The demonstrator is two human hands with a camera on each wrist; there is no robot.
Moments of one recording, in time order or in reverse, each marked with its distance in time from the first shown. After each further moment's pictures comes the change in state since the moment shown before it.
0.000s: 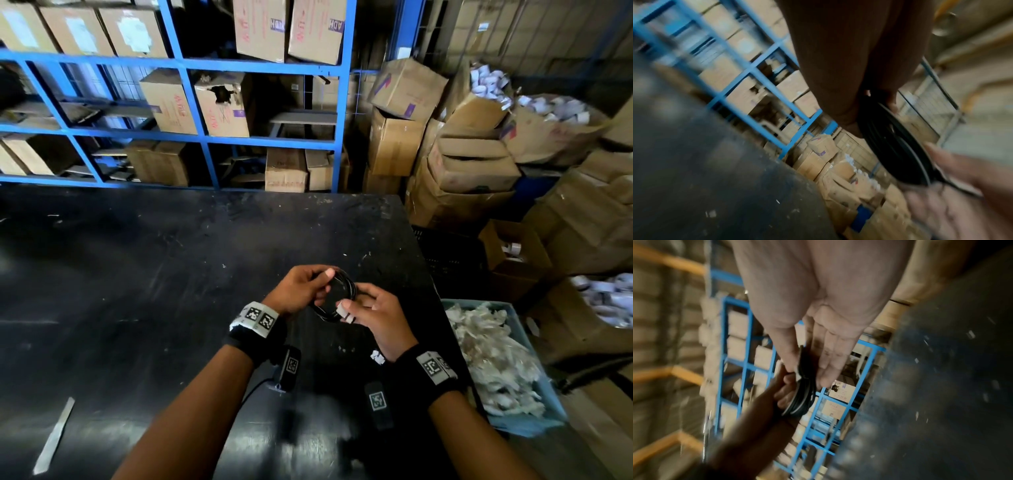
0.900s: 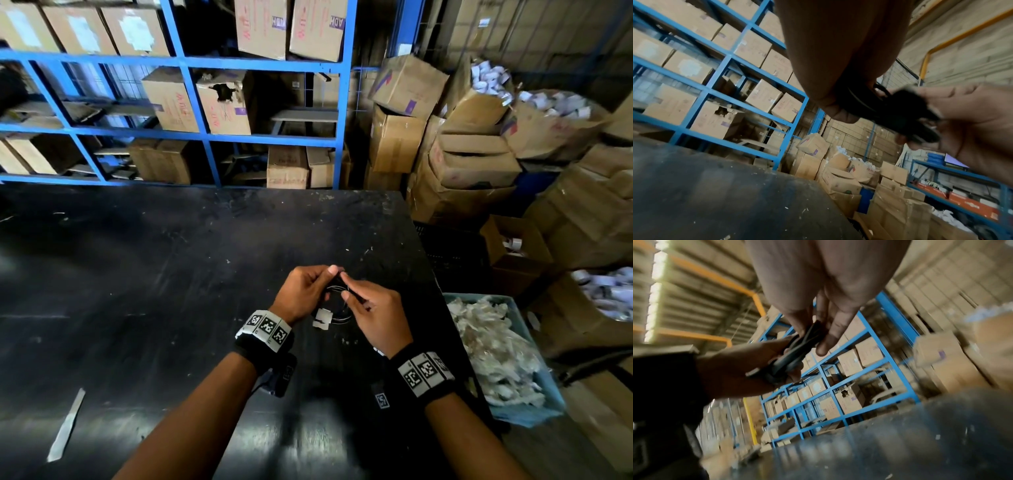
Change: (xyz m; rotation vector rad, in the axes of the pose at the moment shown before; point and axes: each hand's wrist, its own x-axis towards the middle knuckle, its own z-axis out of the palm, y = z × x) left_hand -0.030 -0.003 0.003 0.412 0.118 0.219; right_hand -0.015 0.000 0.010 -0.782 0.078 -0.664
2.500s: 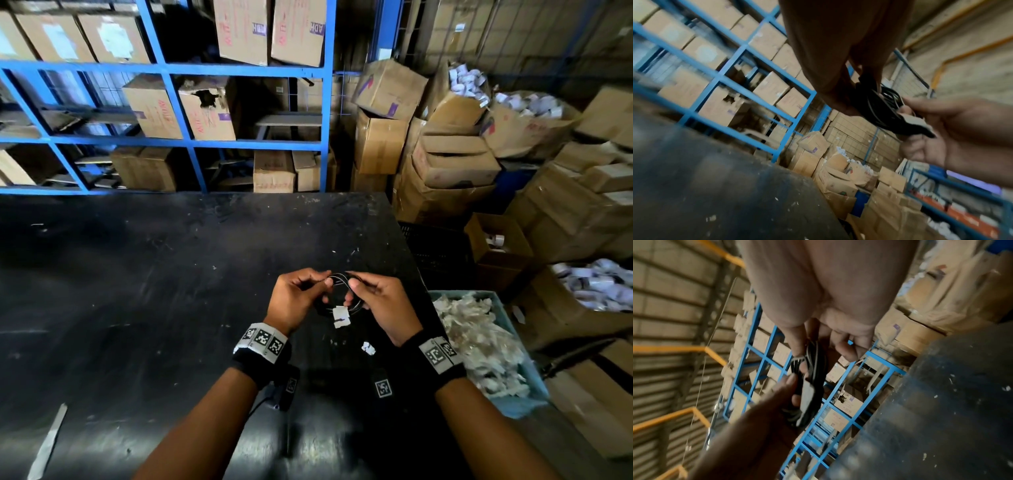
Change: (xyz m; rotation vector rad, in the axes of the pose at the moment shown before) left_hand -0.007 0.003 0.028 -0.319 0.134 0.028; right_hand 0.012 -0.001 -0.040 0.610 -0.058 0.525
